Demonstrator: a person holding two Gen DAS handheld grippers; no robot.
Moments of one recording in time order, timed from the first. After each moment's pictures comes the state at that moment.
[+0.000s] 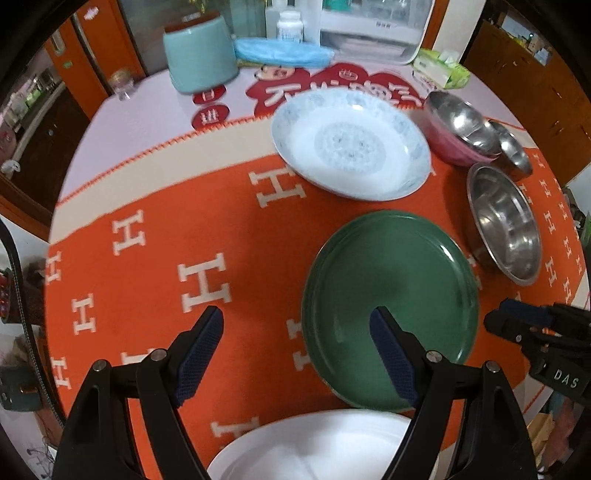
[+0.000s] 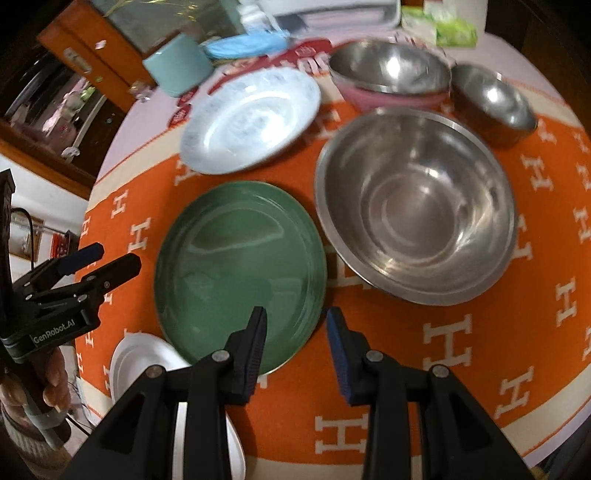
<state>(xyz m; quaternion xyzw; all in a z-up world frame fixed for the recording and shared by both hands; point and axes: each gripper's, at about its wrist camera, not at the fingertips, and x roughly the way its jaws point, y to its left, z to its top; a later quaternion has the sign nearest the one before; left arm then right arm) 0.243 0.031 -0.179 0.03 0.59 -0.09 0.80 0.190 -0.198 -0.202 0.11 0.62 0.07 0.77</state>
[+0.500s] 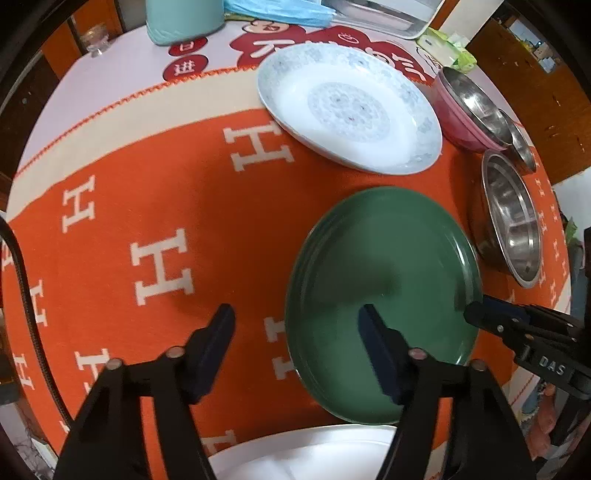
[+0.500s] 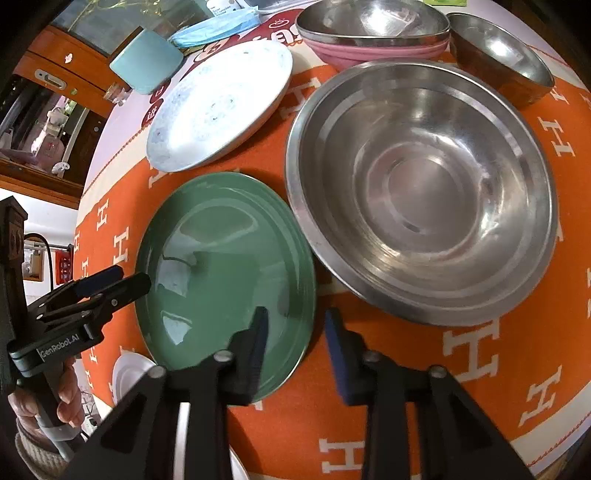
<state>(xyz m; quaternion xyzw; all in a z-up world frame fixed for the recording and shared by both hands) 0.261 0.035 -0.223 -0.02 0.64 -0.12 0.76 0.207 -0.204 -0.237 0.15 0.65 0.07 0.74</state>
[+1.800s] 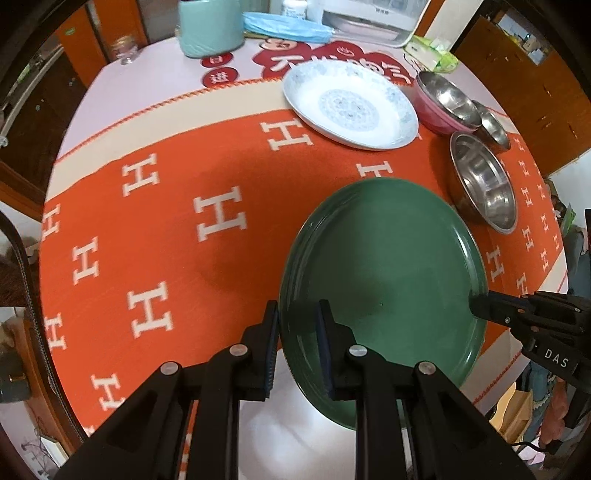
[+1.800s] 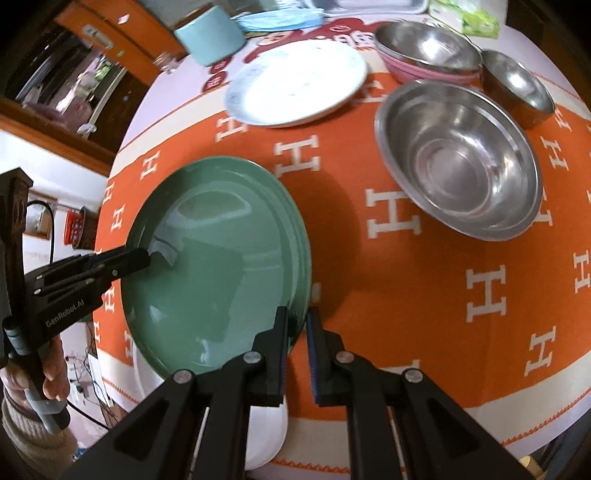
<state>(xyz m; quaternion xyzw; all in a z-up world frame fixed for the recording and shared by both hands) 0.186 0.079 -0.158 0.00 0.62 -0.12 0.77 0.155 -0.156 -0.186 0.10 0.65 0.12 0.75</state>
